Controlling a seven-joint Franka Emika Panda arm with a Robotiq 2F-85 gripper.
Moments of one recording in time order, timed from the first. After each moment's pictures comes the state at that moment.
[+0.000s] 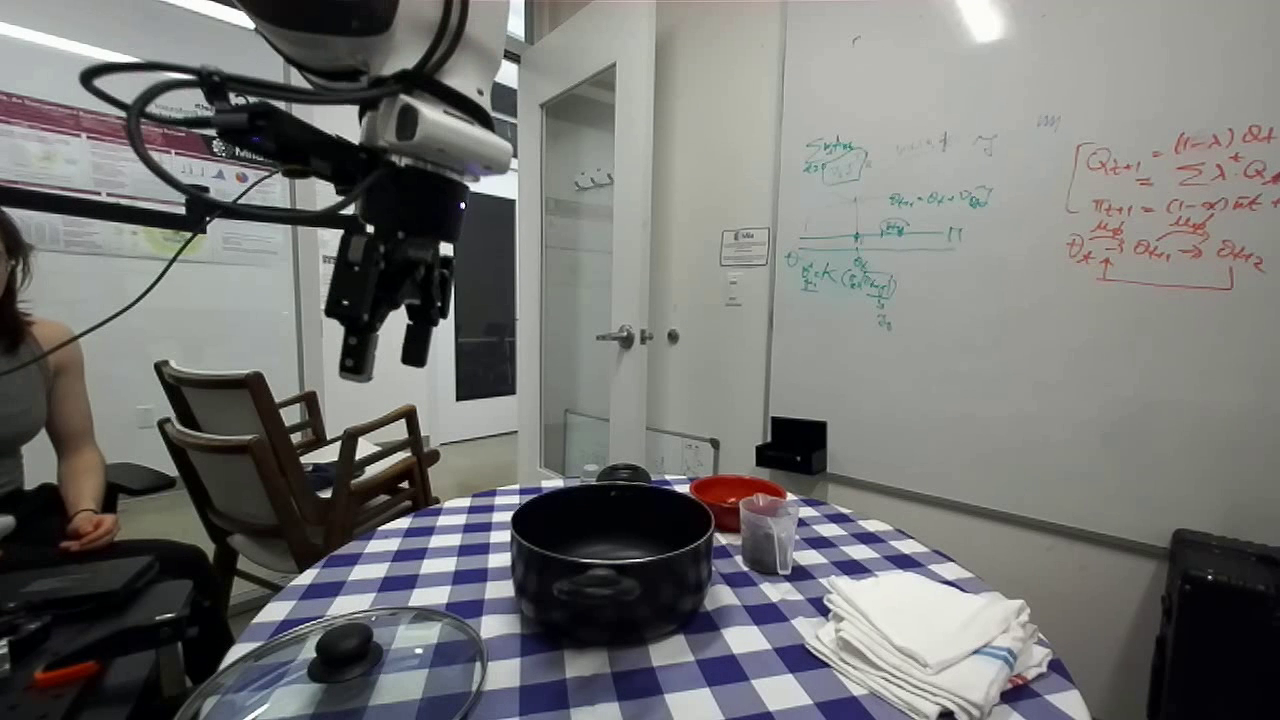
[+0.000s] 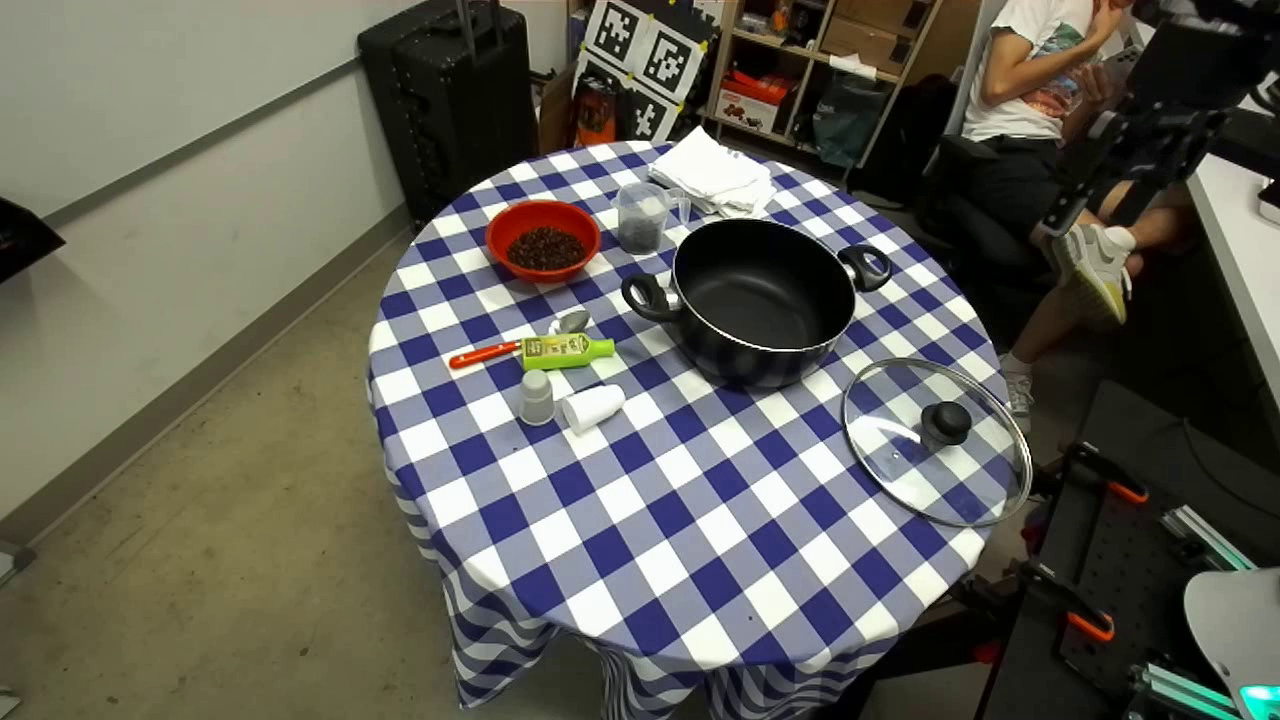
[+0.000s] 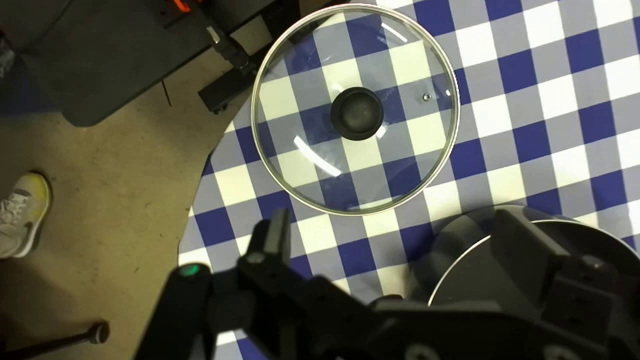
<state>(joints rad) -0.14 -0.30 -0.09 -2.42 0.03 1.94 0.34</state>
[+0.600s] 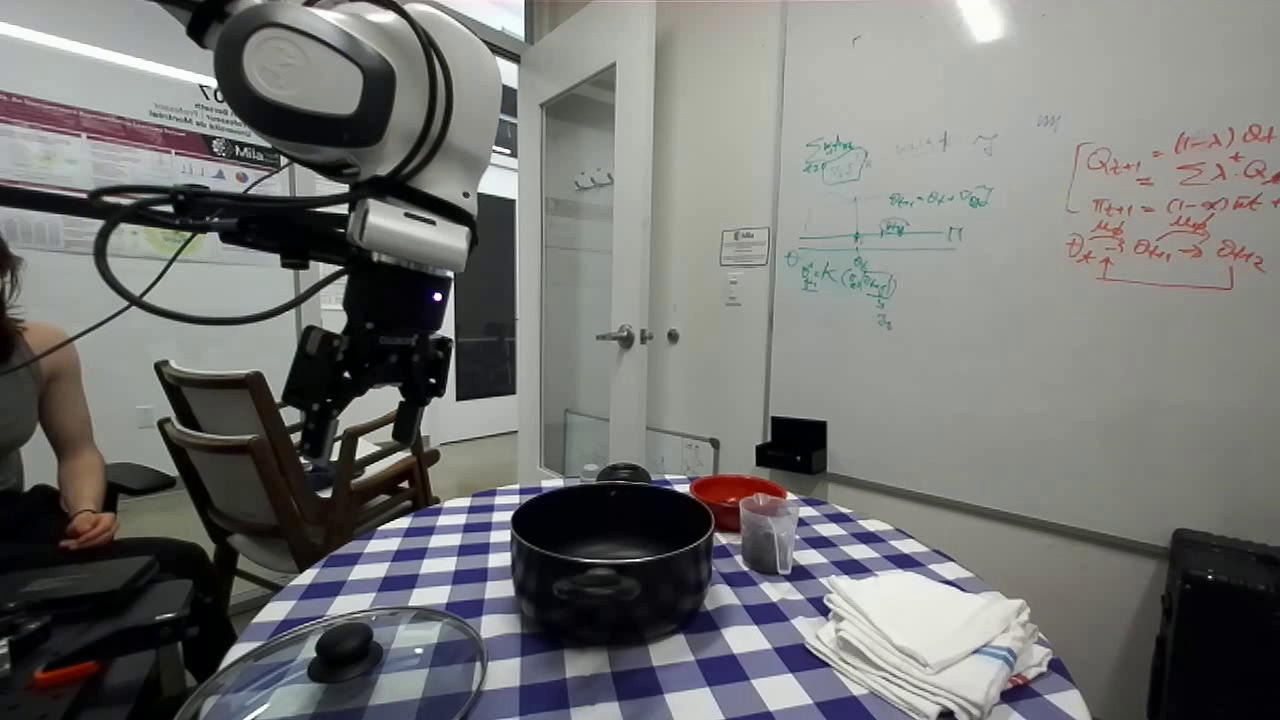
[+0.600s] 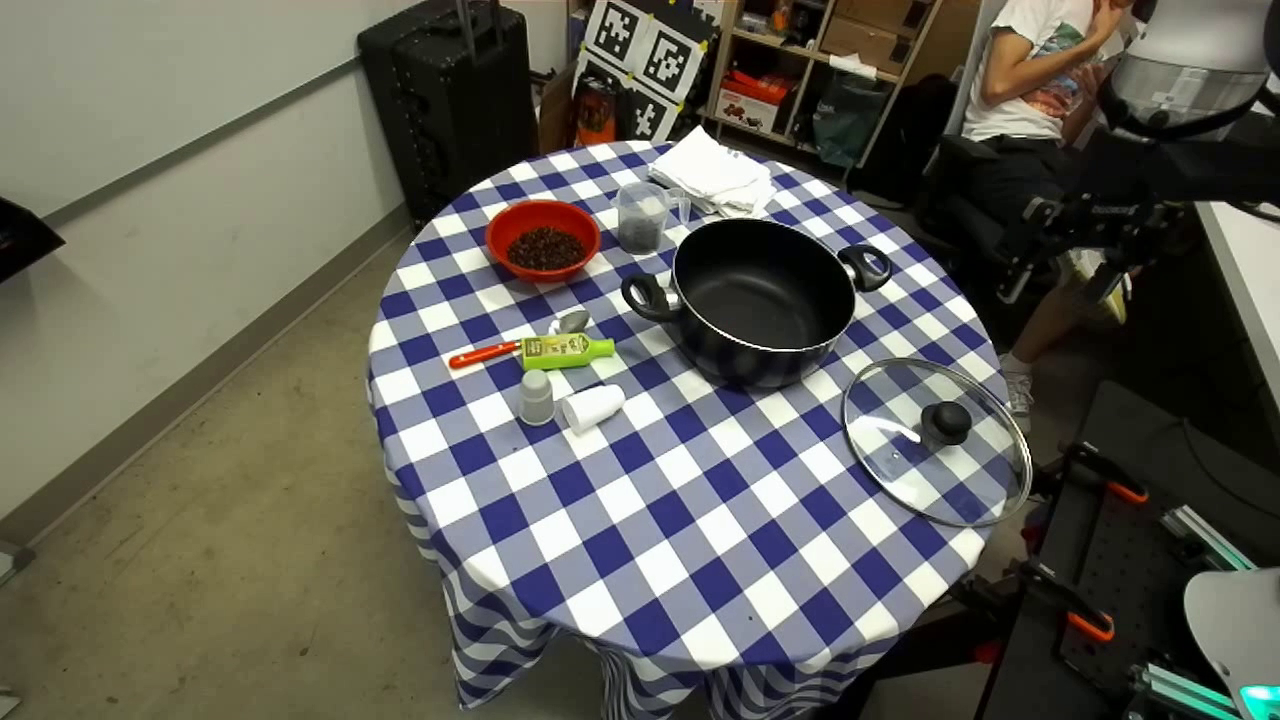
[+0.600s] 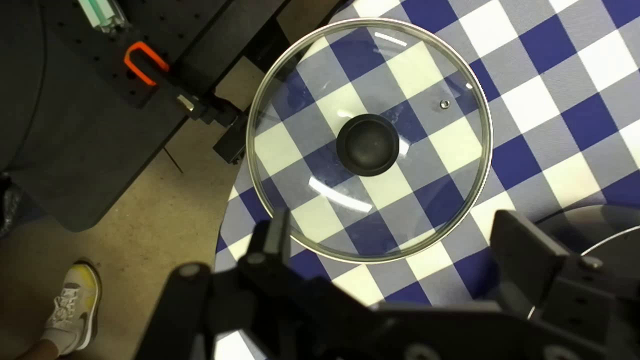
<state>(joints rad) -0.14 -0.23 -0.07 -2.53 0.06 2.08 0.60</state>
